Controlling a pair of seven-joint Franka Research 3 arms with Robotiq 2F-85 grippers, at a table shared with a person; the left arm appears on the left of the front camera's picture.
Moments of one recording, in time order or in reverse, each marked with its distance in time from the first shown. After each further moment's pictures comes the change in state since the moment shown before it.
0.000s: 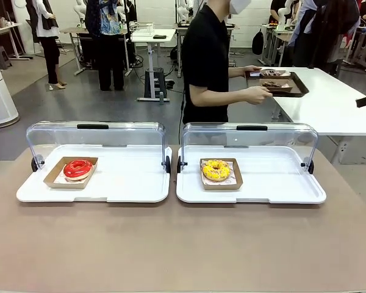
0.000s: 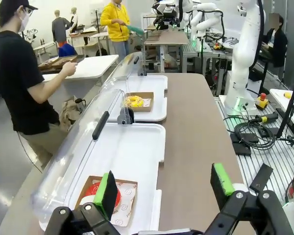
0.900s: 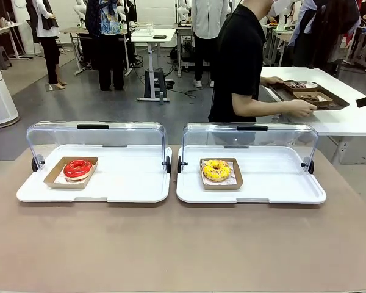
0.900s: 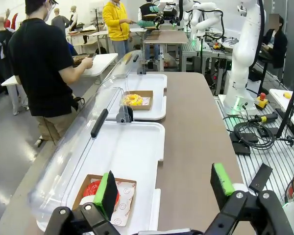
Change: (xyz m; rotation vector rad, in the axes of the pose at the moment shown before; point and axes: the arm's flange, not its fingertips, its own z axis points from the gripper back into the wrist) left arm -0.004 0.002 -0.004 -0.004 0.004 0.009; right arm 0.000 0.000 0.000 0.000 0.000 0.000
